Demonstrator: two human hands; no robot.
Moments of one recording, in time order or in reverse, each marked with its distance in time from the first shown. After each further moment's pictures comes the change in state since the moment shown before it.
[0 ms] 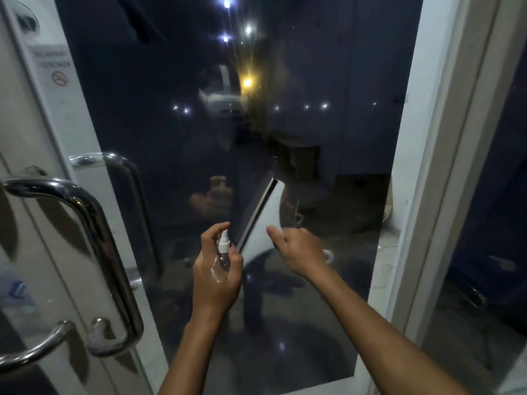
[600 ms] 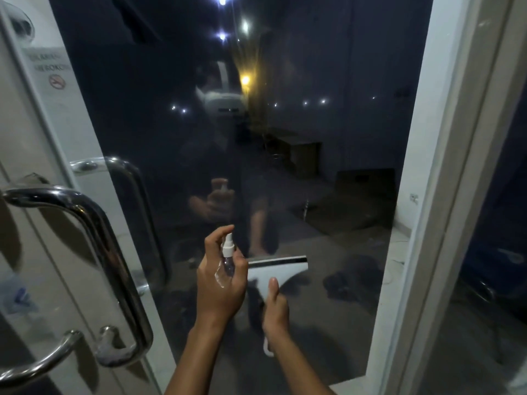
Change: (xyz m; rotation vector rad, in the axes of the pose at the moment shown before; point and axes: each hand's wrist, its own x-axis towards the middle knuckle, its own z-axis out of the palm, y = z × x) left_hand 0.005 -0.011 -0.008 -0.025 -0.043 0.002; right_hand -0.074 -0.047 0.148 1.011 0.094 0.772
